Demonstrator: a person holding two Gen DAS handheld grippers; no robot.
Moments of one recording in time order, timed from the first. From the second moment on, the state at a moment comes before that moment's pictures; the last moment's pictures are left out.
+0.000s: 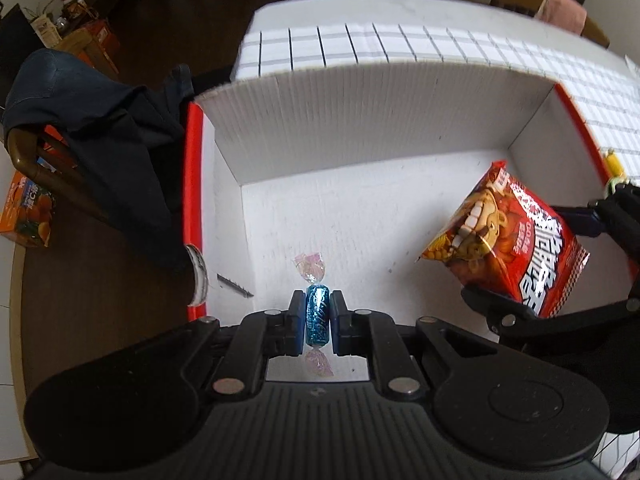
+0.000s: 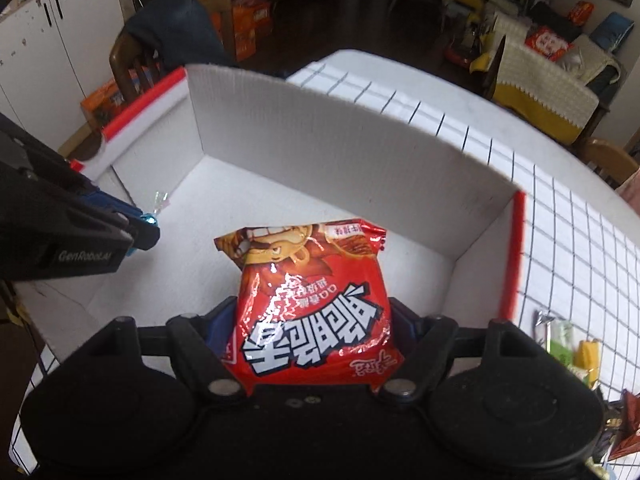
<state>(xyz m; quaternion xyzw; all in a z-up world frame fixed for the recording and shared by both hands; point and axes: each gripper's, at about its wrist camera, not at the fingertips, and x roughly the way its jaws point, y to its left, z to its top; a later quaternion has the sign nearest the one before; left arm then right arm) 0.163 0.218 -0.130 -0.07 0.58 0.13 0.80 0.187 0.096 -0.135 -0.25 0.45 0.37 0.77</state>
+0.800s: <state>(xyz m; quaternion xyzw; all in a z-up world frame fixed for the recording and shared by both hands) 0.150 0.220 -0.126 -0.09 0.58 0.11 0.80 0.186 0.086 -0.127 -0.22 0.48 0.36 0.77</state>
